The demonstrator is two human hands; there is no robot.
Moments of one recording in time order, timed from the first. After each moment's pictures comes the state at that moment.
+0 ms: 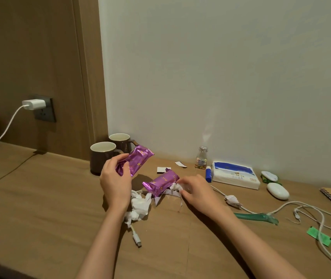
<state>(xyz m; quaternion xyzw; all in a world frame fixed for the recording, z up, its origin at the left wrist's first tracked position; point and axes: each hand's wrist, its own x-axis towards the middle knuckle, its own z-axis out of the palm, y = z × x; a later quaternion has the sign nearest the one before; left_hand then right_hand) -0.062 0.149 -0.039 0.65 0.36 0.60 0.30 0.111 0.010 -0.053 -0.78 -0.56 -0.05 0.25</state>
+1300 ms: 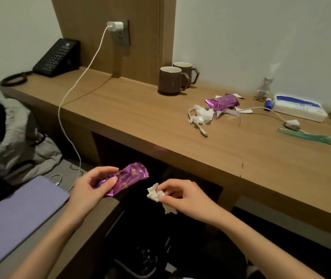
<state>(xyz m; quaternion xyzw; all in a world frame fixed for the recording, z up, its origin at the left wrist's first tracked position) -0.387 0.040 -0.154 0.69 0.40 0.39 0.46 -0.154 -0.078 -0.137 -0.61 -0.60 0.38 0.35</state>
